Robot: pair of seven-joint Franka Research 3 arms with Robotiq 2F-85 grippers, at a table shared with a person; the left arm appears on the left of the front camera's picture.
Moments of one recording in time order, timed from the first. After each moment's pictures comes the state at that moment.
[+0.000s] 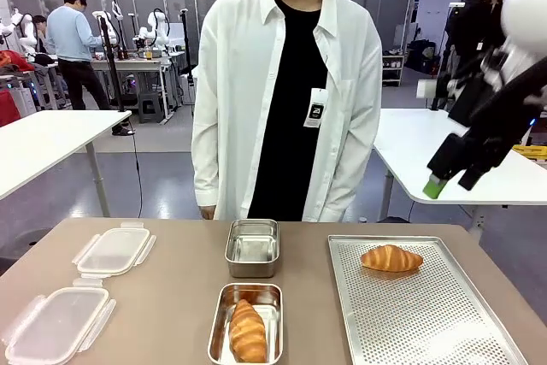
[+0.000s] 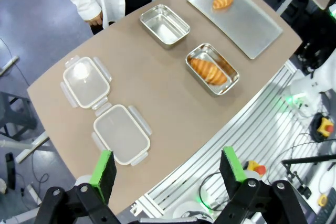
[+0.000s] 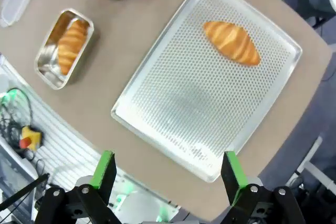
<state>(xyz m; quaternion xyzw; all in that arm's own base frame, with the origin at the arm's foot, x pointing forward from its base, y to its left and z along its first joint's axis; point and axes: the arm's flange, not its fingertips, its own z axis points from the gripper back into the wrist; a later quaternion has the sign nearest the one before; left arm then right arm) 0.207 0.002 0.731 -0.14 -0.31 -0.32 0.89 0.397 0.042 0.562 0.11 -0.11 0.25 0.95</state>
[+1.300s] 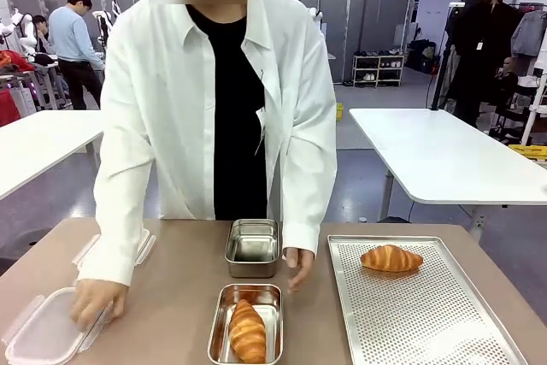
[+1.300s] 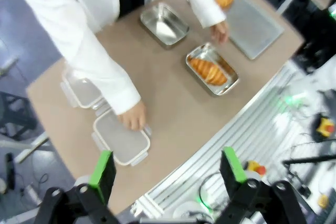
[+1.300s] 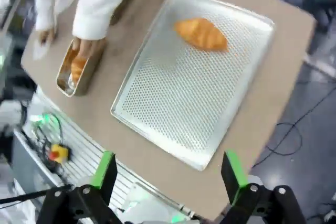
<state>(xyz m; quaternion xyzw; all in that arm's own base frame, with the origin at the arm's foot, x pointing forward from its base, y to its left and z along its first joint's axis) 0.207 0.002 0.731 -0.14 -0.30 -0.32 0.89 0.328 -0.178 0.553 0.26 -0.20 0.14 0.94</state>
